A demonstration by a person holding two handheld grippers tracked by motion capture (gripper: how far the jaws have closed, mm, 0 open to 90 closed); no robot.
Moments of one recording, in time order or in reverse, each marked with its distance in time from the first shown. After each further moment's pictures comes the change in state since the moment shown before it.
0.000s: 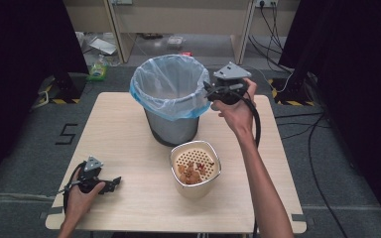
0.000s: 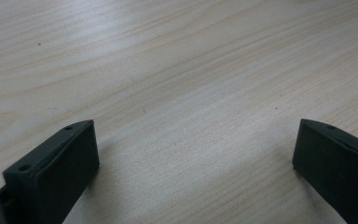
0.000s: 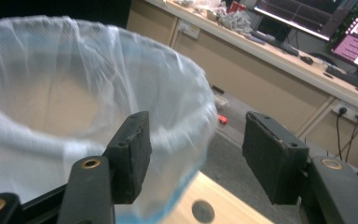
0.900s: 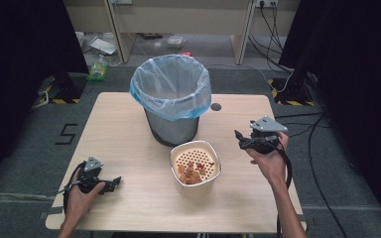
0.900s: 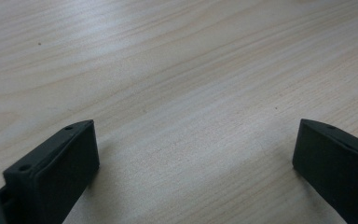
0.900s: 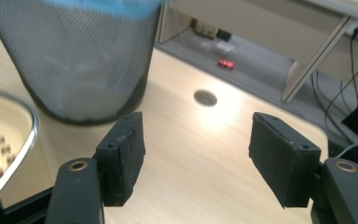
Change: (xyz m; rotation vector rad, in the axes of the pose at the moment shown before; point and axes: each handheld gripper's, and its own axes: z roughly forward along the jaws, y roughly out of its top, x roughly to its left) left arm 0.000 0.000 0.000 0.001 0.000 0.000; right arm -0.012 -0.151 -0.057 0.153 0.014 0.116
